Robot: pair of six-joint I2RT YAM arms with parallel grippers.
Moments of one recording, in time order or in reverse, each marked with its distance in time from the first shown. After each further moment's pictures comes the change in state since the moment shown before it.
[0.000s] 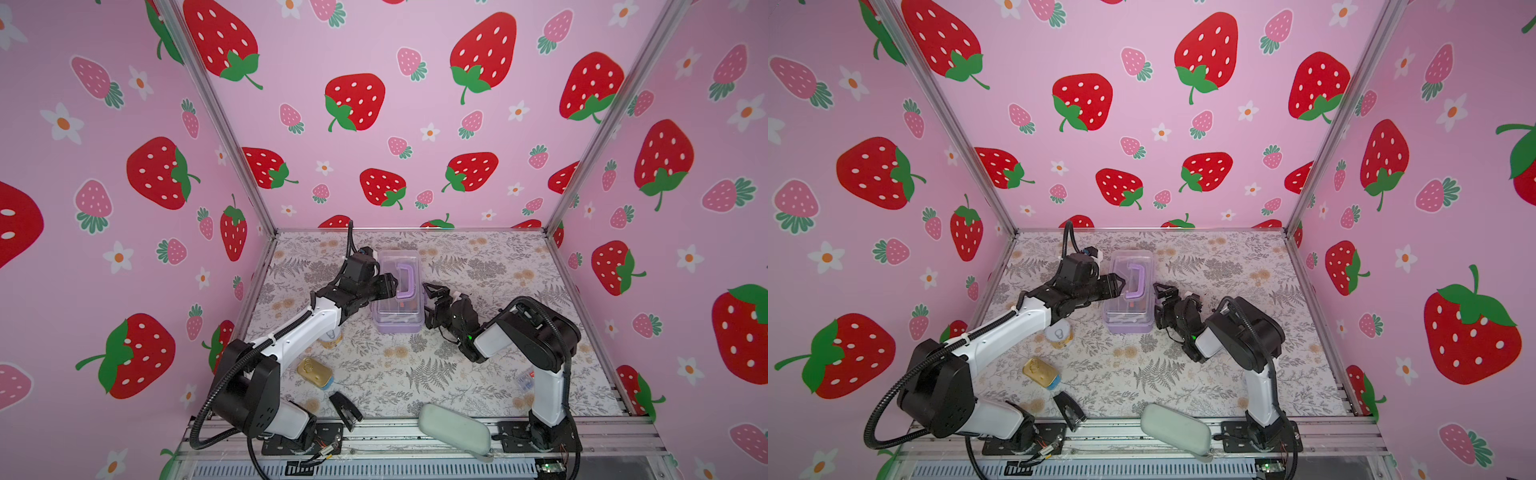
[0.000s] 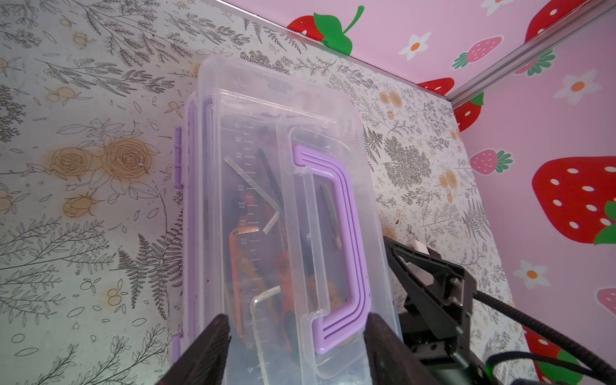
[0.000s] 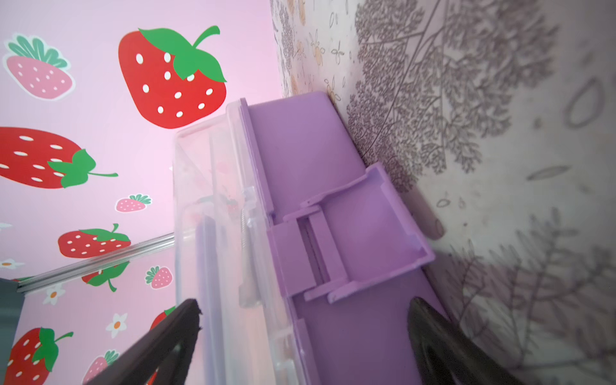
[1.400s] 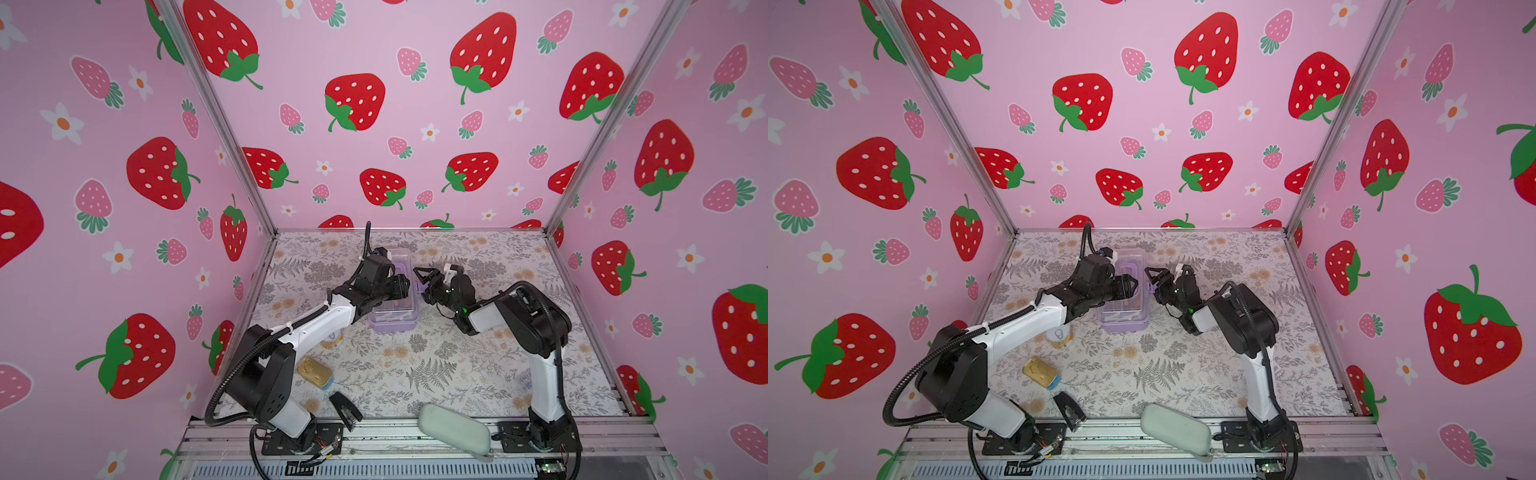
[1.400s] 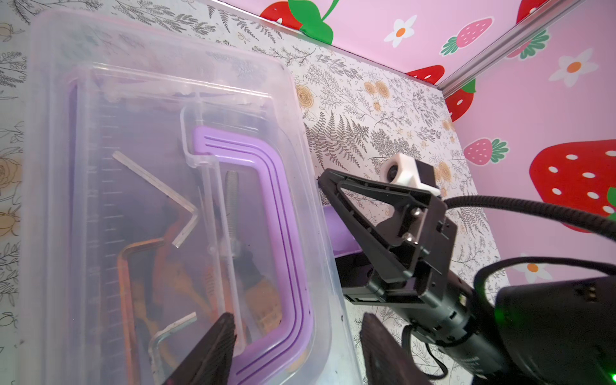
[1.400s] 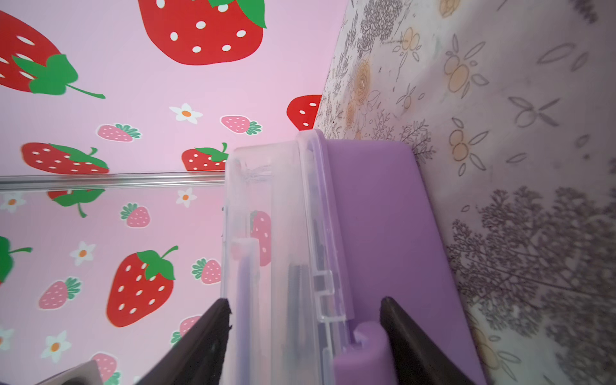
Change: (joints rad) left arm -0.089 0.092 0.045 0.050 -0.049 -0.012; right arm -0.127 0.057 0.274 -0.162 -0.294 -0.361
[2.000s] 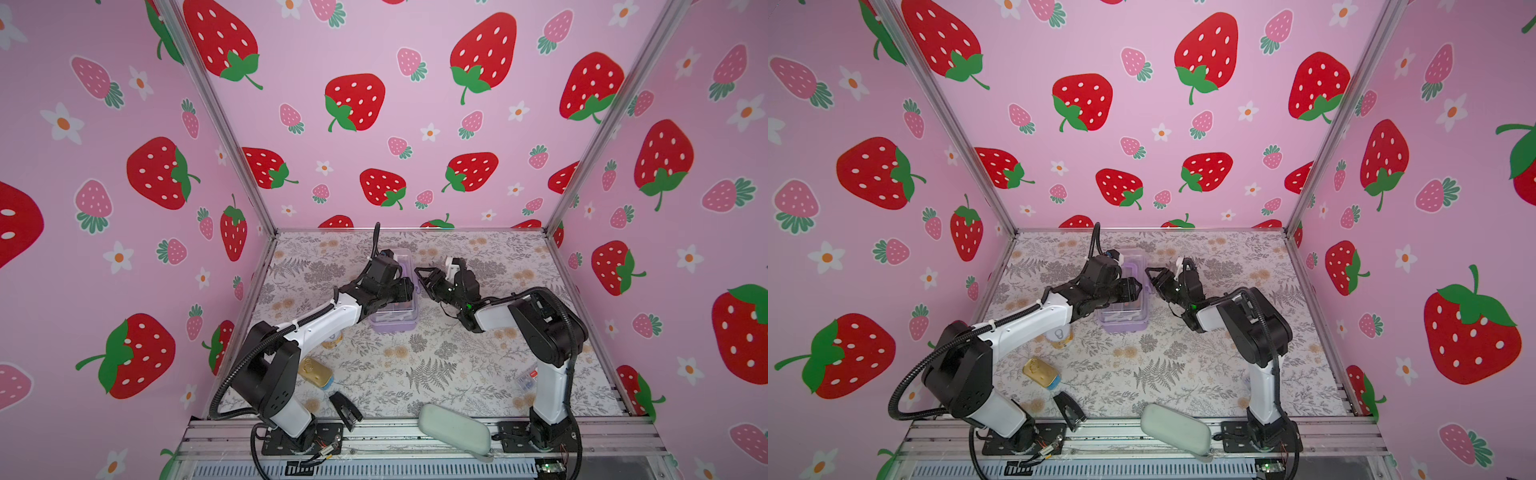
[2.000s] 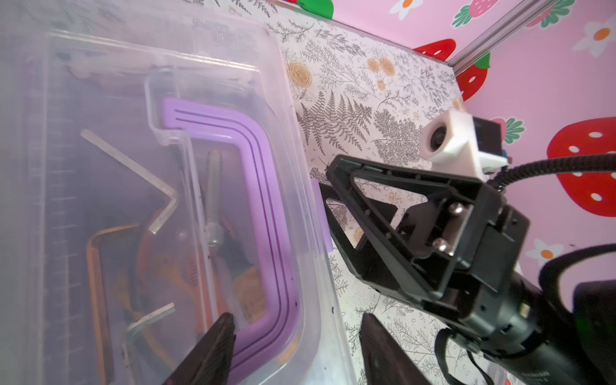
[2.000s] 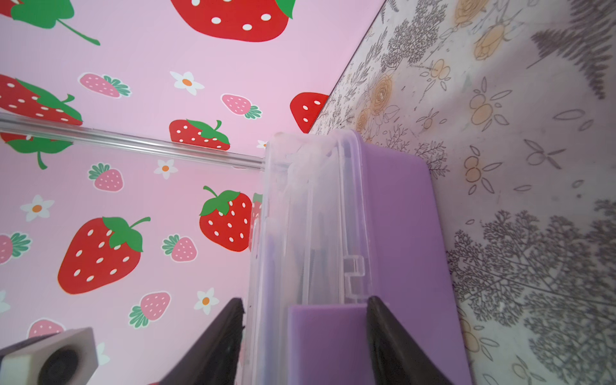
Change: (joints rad) left arm -0.033 0.035 0.043 -0.056 -0.018 0.002; right arm -0.008 -0.089 -0.029 -0.068 -0.024 -0.167
